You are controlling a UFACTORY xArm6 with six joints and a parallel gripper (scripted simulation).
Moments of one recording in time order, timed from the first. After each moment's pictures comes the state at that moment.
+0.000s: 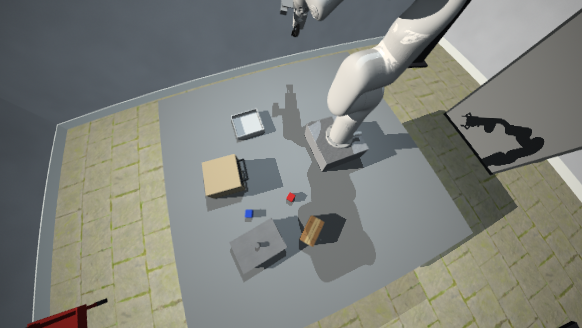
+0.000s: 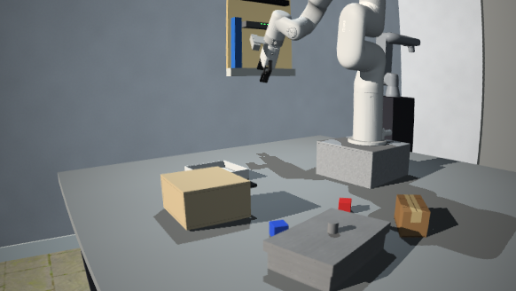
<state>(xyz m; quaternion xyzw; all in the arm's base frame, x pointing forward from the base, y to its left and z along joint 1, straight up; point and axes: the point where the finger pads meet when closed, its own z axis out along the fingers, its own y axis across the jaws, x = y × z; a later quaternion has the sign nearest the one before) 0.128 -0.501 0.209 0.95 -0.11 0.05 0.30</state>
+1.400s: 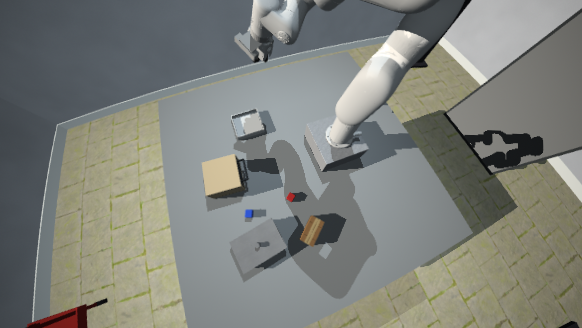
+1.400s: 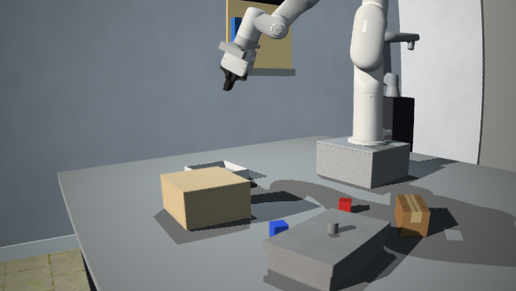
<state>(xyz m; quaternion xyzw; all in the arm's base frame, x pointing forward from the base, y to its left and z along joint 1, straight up) 0.327 -0.343 0.168 0.91 0.34 0.03 0.24</state>
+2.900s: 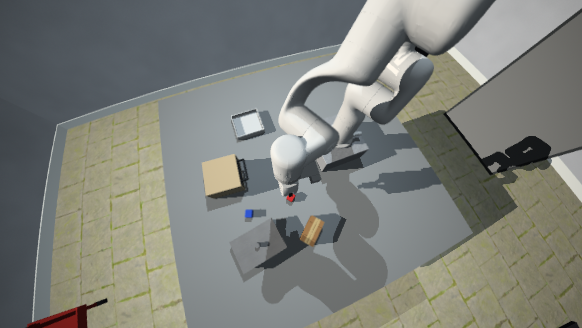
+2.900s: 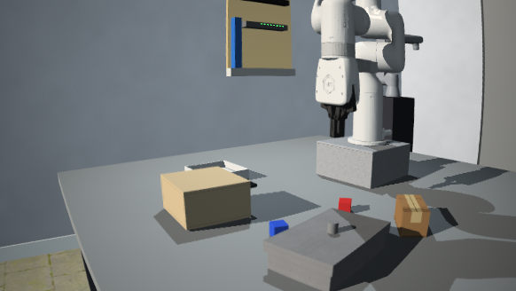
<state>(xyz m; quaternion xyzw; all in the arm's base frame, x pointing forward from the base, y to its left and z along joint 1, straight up) 0.276 0.207 0.084 -0.05 1.00 0.00 0.01</state>
